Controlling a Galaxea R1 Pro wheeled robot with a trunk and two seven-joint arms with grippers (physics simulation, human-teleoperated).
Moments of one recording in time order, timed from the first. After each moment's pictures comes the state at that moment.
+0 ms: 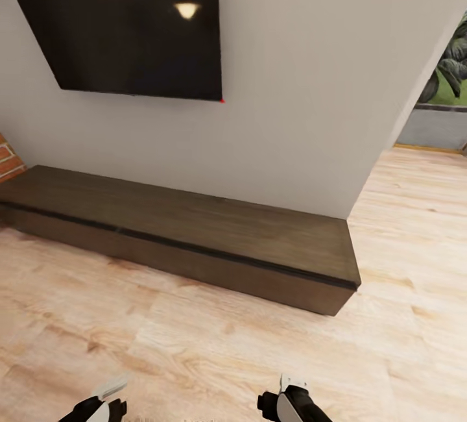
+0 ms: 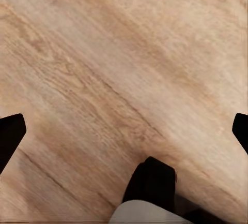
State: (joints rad) left arm -0.51 0.14 -0.07 -0.16 0.47 0.21 0.23; right arm -0.39 0.15 0.27 -0.52 -0.56 0.41 -0.36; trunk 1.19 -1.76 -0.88
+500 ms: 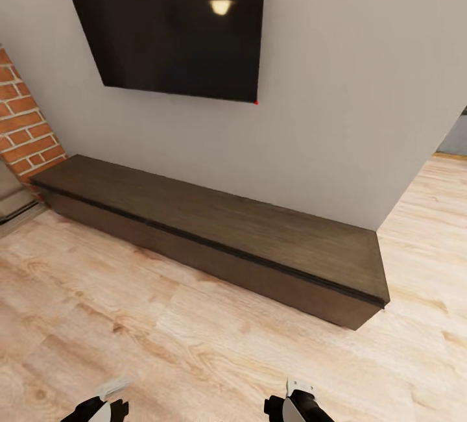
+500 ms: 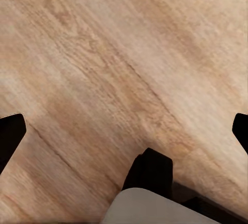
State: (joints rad) left arm -0.51 0.13 -0.07 -0.16 0.47 0.21 0.23; right arm -0.39 0.12 0.27 -0.49 -0.56 0.39 -0.36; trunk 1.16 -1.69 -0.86
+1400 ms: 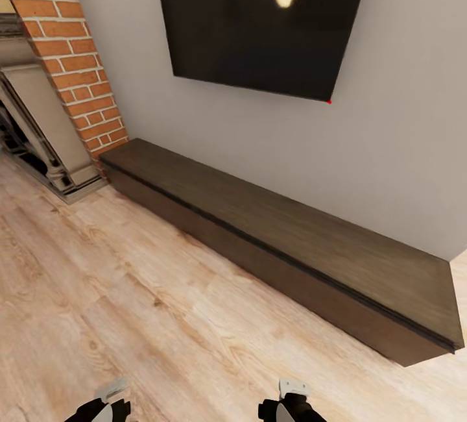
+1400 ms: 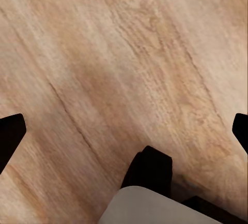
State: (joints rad) left arm -0.50 0.12 -0.06 -0.16 0.47 0.18 0.22; right arm -0.39 0.13 0.38 -0.49 -0.56 0.39 -0.36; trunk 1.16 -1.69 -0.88
